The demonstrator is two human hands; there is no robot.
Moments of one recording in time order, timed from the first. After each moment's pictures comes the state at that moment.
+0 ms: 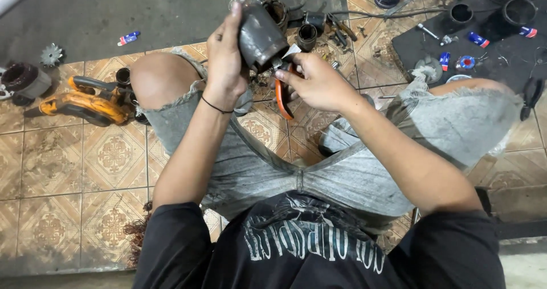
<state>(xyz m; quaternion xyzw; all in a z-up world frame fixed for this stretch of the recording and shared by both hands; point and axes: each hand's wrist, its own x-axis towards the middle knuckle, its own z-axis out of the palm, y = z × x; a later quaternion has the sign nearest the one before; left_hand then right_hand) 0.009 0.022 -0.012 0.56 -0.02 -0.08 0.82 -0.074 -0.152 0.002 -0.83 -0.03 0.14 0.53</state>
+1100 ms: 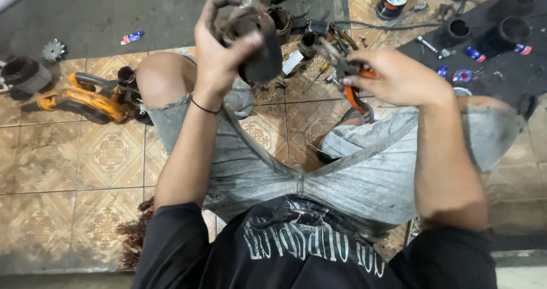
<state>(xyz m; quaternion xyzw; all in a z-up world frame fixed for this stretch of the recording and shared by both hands) 0.006 0.050 0.013 0.59 -0.32 0.01 0.75 -0.086 -0.252 0.022 -0.91 -0.16 0.17 0.34</state>
